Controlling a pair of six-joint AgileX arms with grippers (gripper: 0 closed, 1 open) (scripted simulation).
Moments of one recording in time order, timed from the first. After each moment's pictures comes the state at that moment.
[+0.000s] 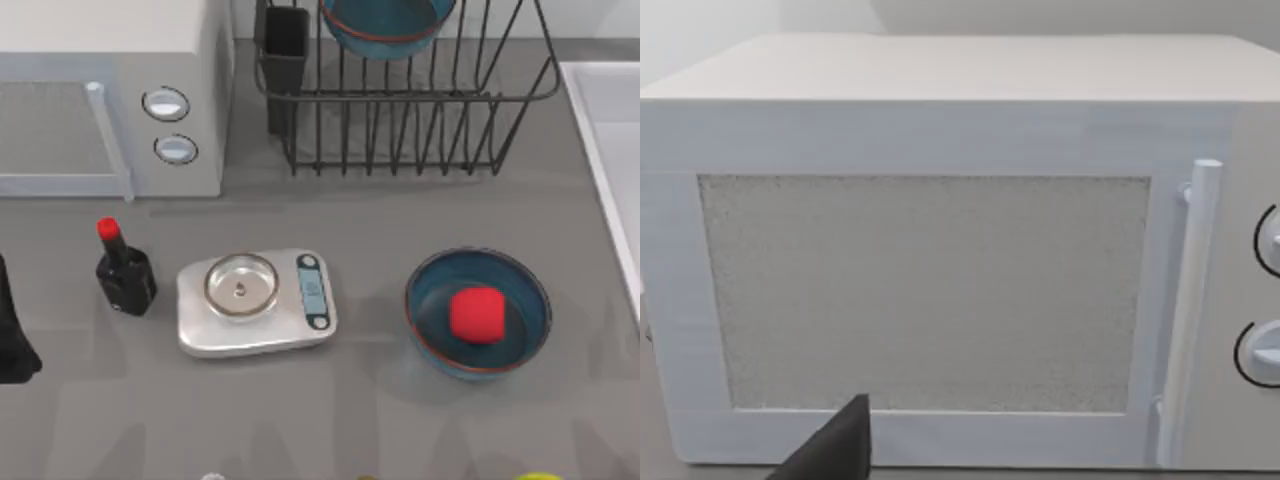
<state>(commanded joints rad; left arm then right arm) 0.00 0.00 0.00 0.00 0.00 0.00 0.00 0.00 0.00 0.00 0.00 0.00</state>
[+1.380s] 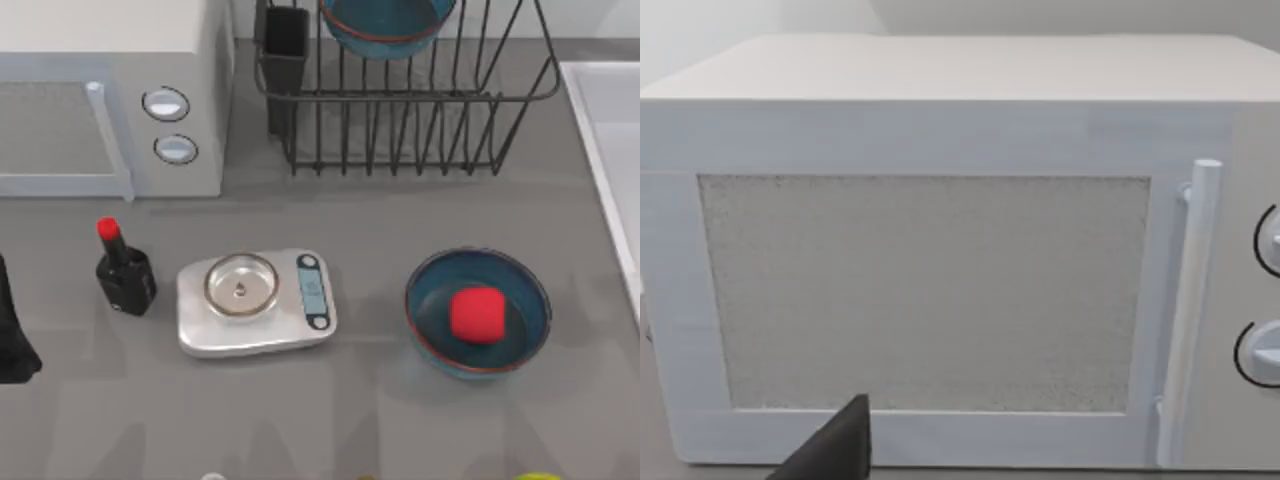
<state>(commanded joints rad) 0.00 0.00 0.00 0.00 0.00 0.00 0.13 0.47 0.42 -0.30 0.01 0.14</state>
